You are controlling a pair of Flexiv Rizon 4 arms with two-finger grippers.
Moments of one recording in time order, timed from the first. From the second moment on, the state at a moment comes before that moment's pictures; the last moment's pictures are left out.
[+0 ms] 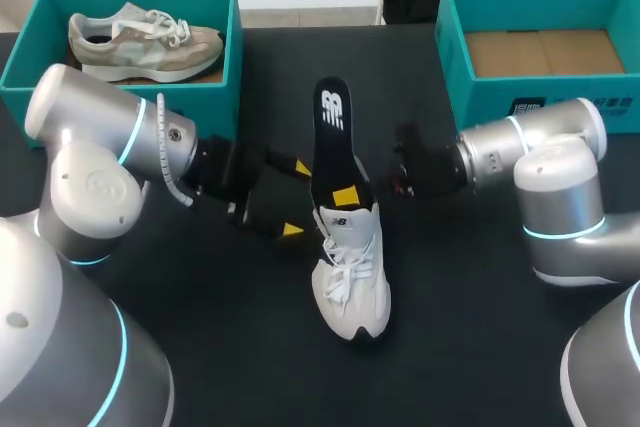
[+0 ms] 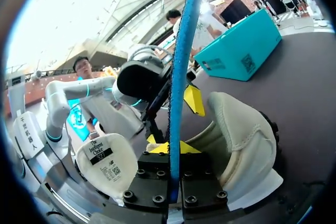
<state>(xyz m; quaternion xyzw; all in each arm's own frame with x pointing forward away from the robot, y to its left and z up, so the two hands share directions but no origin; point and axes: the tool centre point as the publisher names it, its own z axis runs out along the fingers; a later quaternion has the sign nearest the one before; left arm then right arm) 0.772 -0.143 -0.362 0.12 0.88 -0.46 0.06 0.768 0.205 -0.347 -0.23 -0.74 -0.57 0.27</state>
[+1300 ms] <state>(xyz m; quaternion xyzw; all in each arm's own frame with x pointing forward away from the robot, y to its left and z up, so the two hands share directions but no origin) 0.772 -0.143 -0.362 0.12 0.88 -0.46 0.06 0.755 0.195 -0.352 -0.25 -0.75 -0.57 0.23</state>
